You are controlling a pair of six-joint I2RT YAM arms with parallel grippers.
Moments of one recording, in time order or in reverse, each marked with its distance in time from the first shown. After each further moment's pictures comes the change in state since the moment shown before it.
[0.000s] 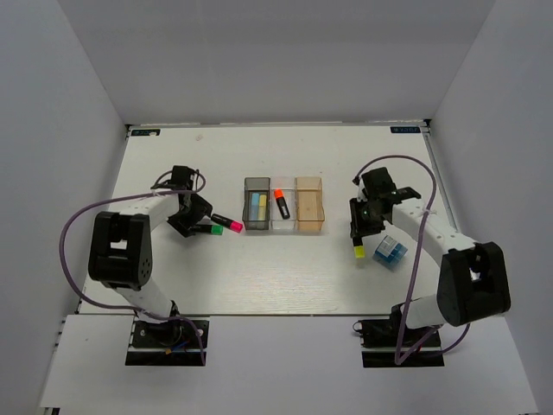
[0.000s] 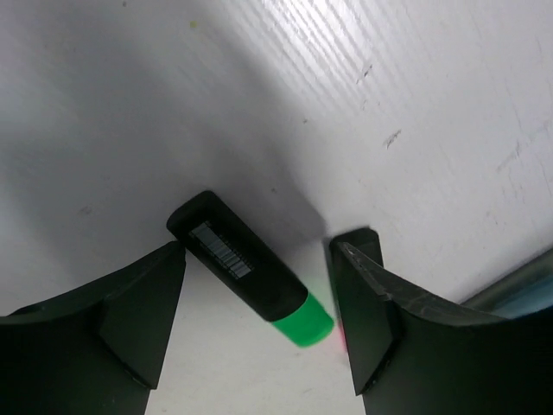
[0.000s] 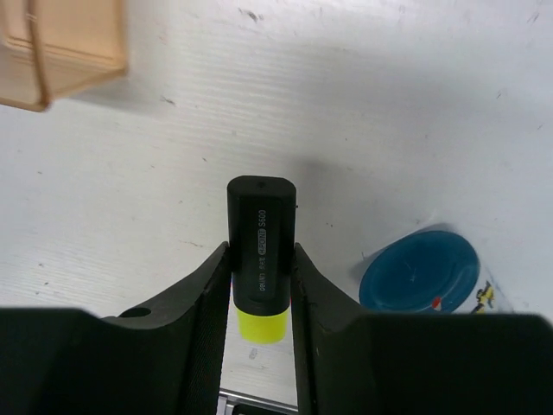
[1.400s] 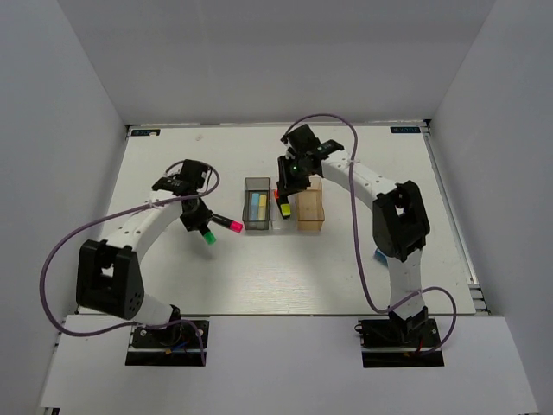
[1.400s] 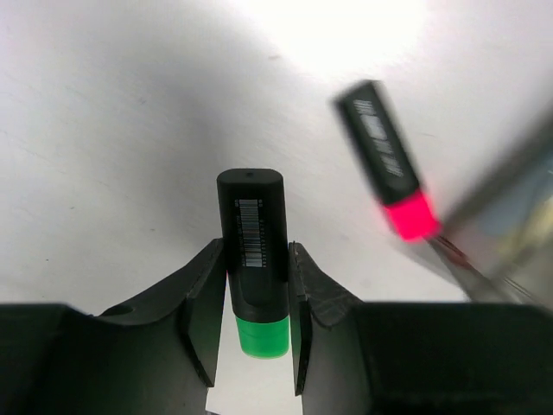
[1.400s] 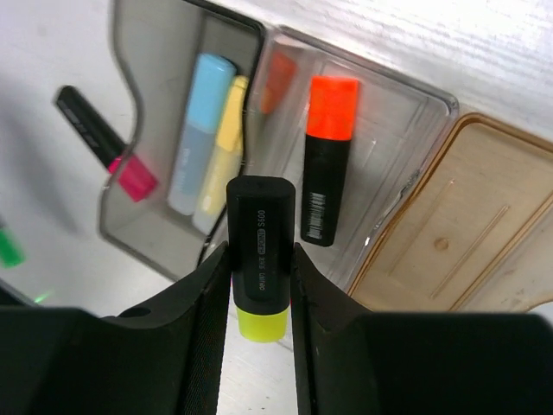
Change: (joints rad) left arm -0.152 -0.148 0.103 -0.322 -0.115 0.140; right arm 0.287 0.622 0.830 -0.006 -0.154 0.219
